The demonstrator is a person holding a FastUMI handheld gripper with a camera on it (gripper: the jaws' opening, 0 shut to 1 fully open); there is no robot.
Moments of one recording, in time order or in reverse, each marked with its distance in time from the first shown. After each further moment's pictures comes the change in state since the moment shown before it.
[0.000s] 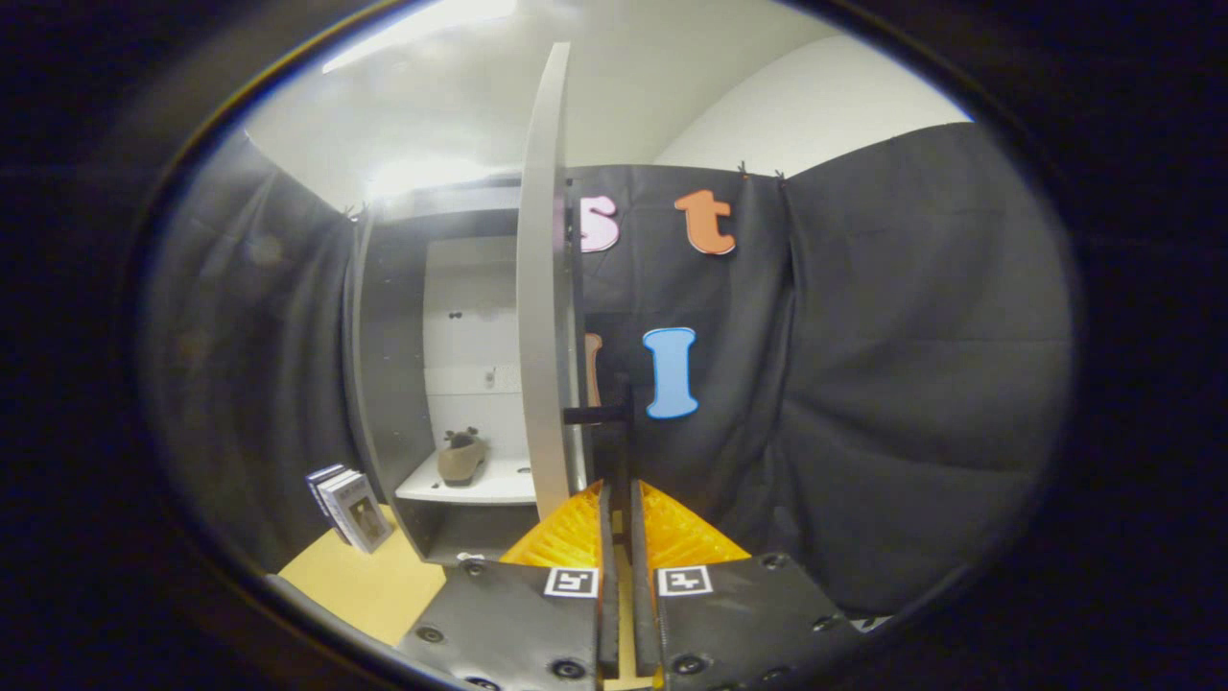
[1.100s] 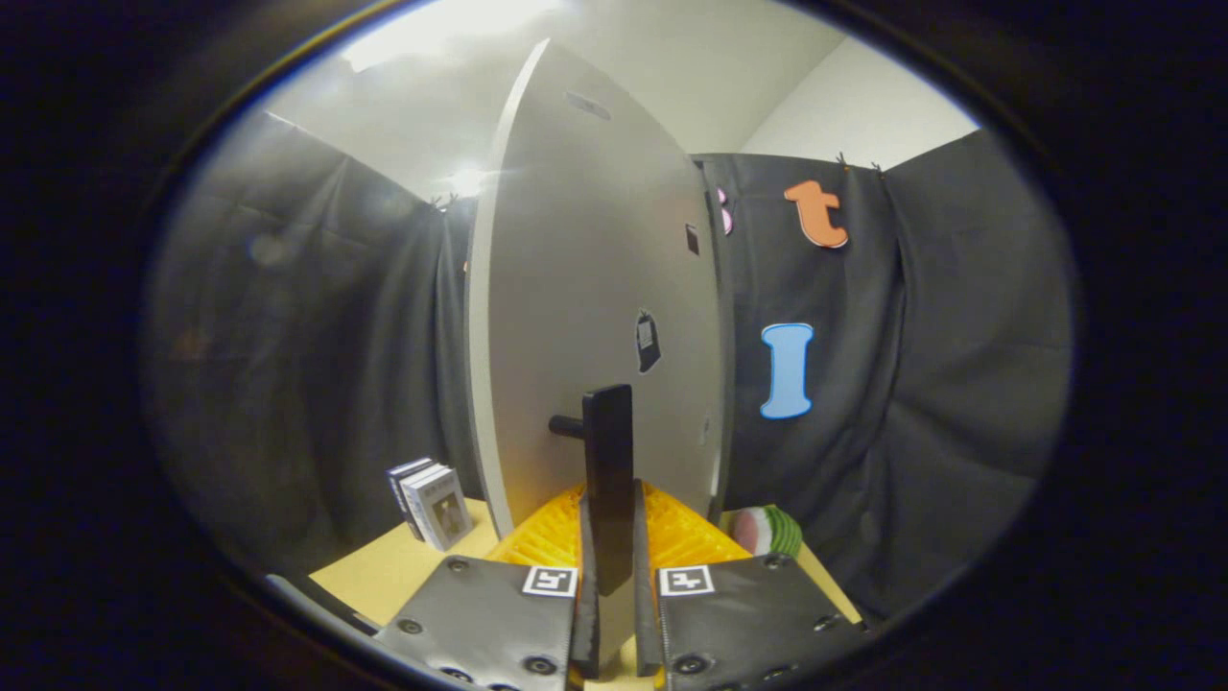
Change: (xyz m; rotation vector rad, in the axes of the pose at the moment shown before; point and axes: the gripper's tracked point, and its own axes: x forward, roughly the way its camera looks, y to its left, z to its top) arm -0.013 0.054 -0.005 -0.034 0.034 0.278
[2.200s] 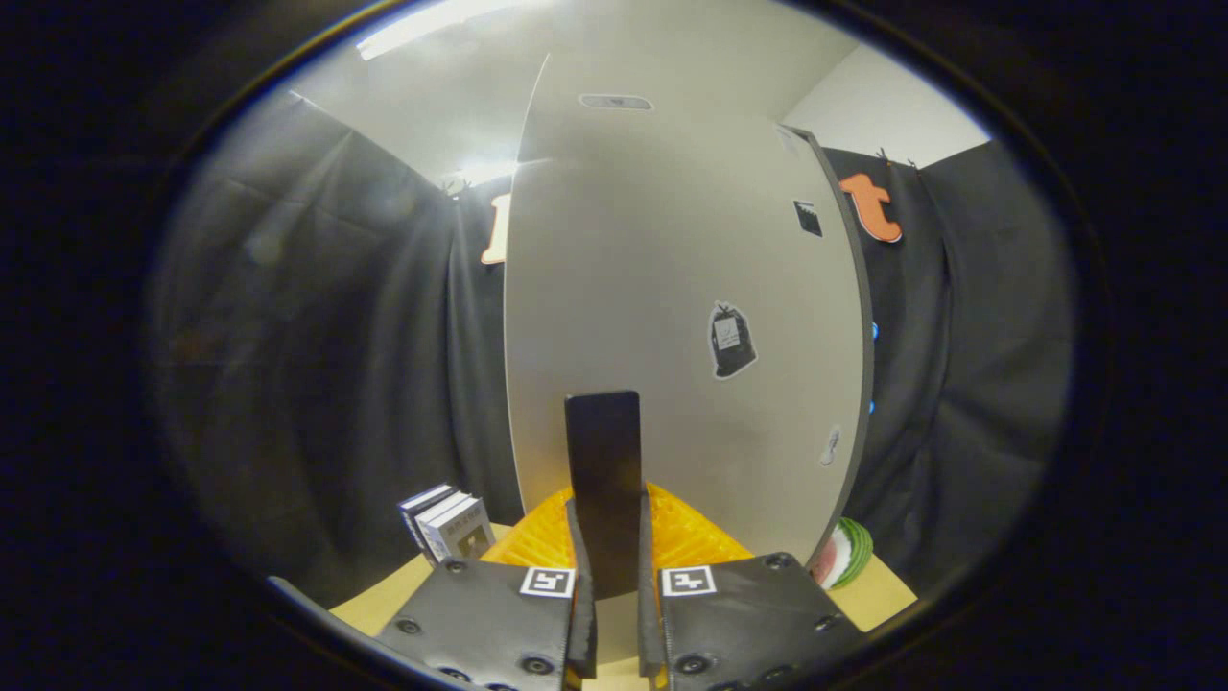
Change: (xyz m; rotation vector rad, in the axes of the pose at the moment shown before) arm 0.086 0.090 -0.010 0.025 0.008 0.056
